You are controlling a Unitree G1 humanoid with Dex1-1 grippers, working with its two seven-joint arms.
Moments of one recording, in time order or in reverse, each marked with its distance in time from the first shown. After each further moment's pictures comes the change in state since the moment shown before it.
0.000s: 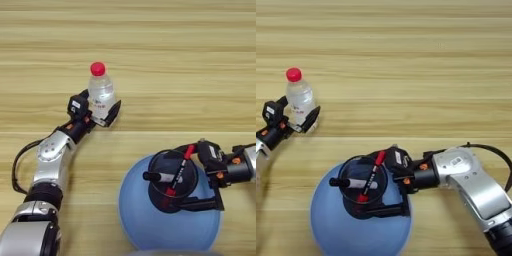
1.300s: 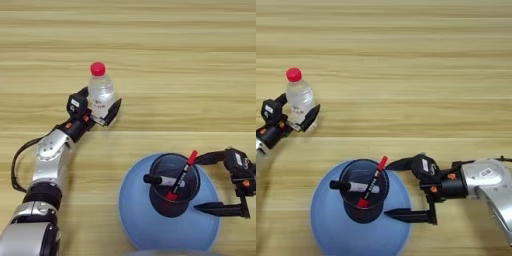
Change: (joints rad) left arm 0.016 0.001 0.009 -0.053 -0.009 0.002 -0.032; right arm 0.118 -0.103 -0.105 0.076 -0.003 -0.077 0.019
